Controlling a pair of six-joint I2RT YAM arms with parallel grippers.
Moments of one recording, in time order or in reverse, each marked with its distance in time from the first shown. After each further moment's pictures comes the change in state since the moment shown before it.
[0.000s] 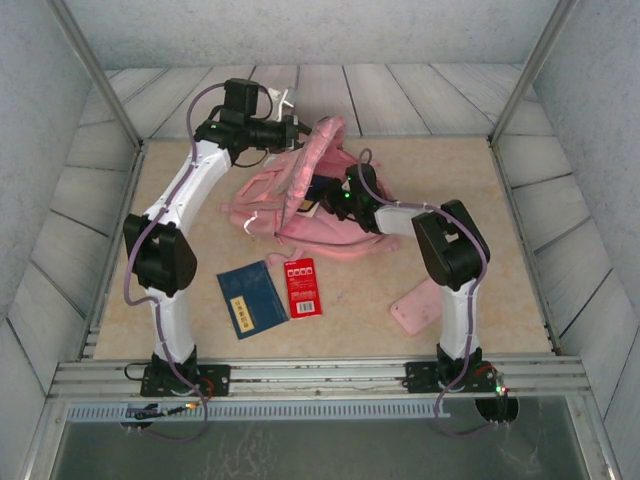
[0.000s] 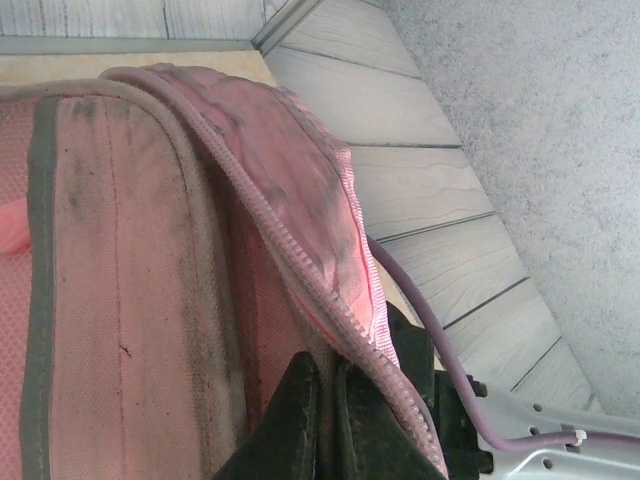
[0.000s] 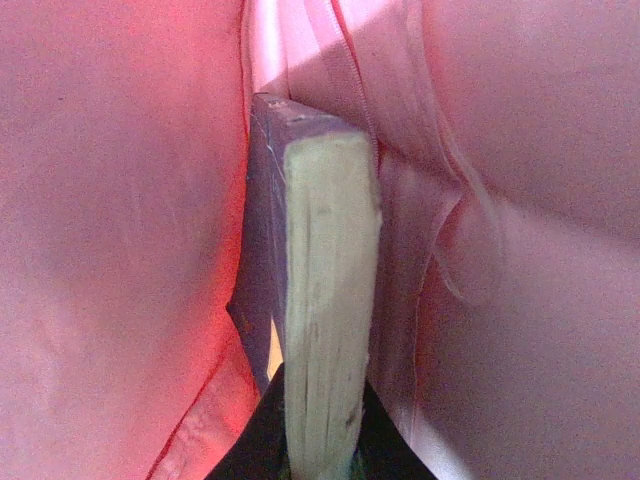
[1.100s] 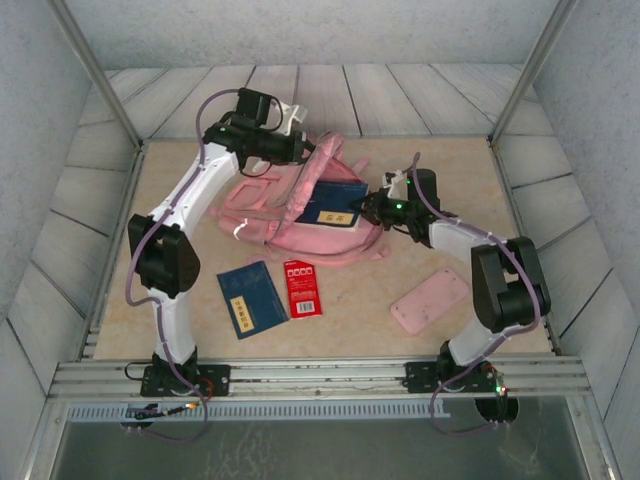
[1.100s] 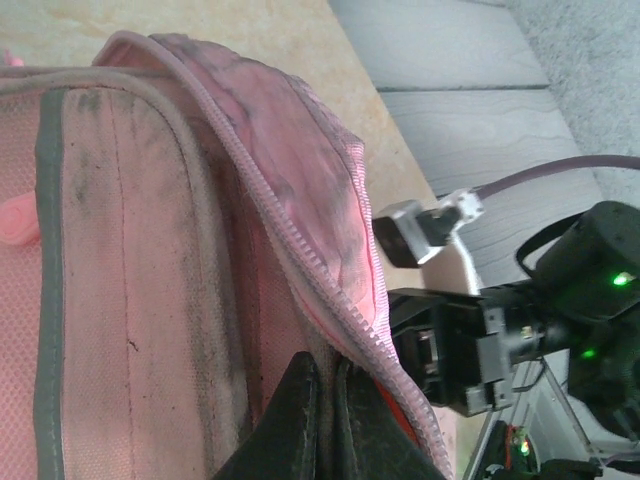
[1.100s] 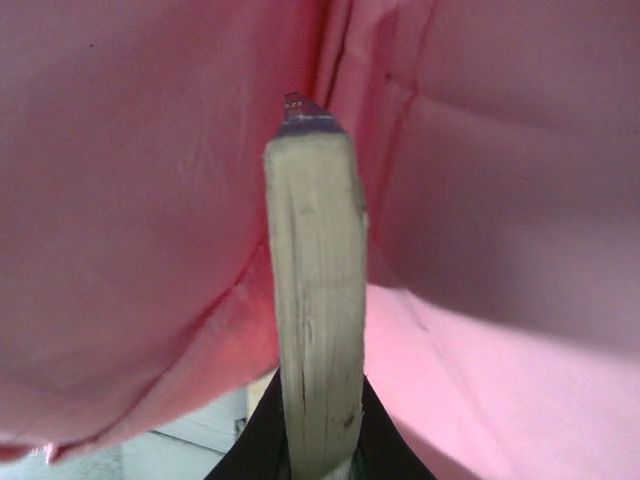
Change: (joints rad) left arm -0.045 0.001 0.004 -0.161 -0.129 0.134; right arm -0.230 -0.406 -0.336 -0.075 -0.410 -0.235
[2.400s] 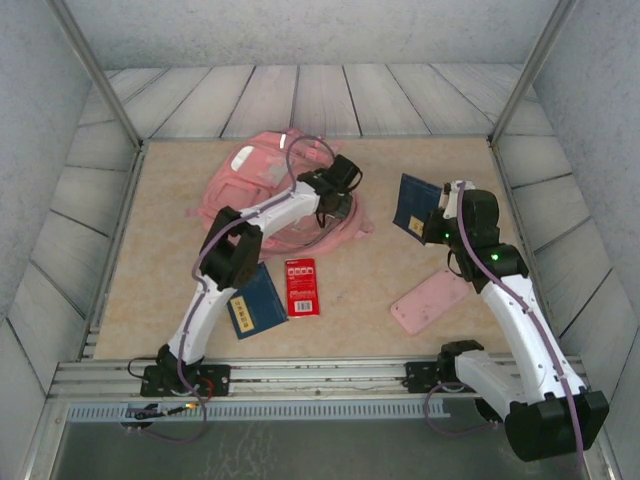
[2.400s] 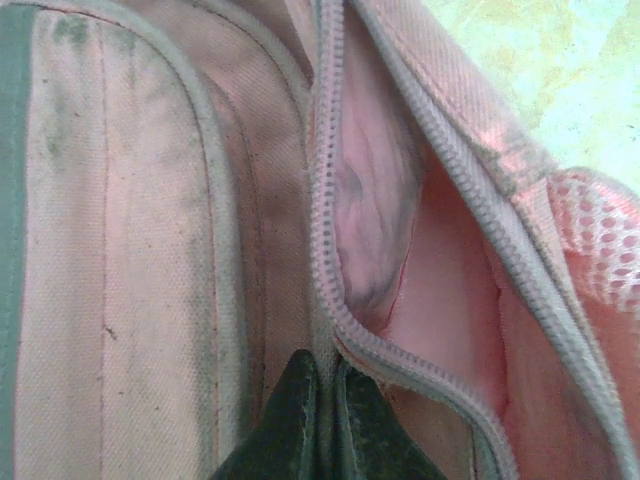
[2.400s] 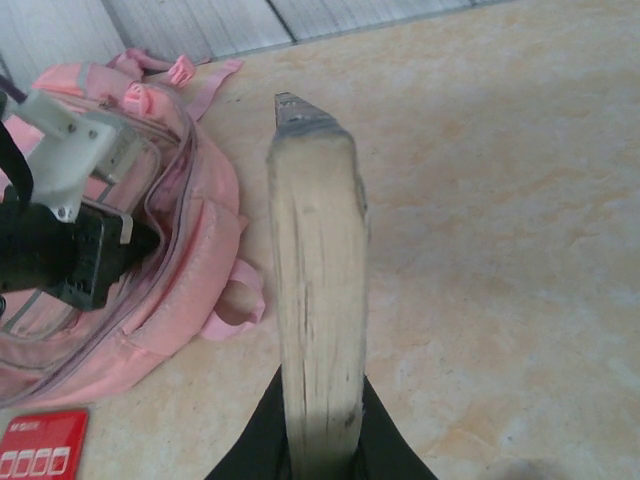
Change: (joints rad) left arm -0.306 0.357 0.004 0.010 -0.883 0.065; right arm -0.089 -0.731 -0.015 -0.816 0.756 -0.716
